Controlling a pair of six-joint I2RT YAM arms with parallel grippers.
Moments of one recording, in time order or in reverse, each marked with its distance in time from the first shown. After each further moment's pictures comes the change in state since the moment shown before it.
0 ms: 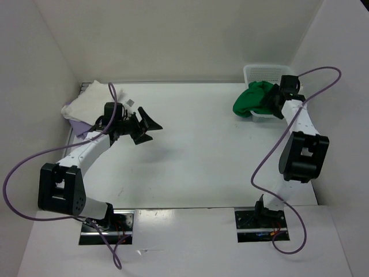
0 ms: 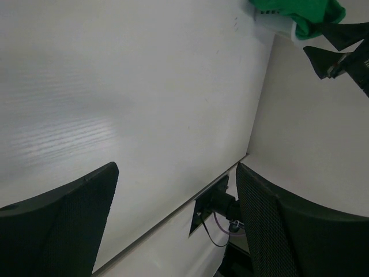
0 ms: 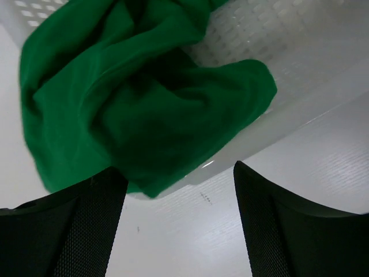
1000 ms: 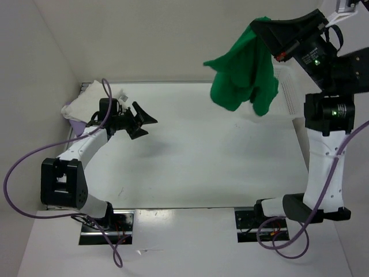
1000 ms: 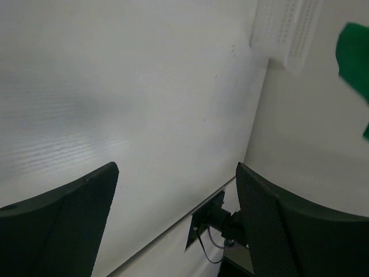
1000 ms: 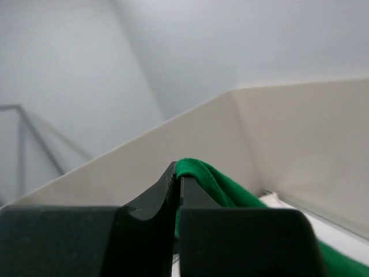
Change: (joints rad) left arm 0.053 0.058 0.051 0.002 0.002 0.007; right arm 0.245 -0.334 0.651 0.388 -0.729 0.366
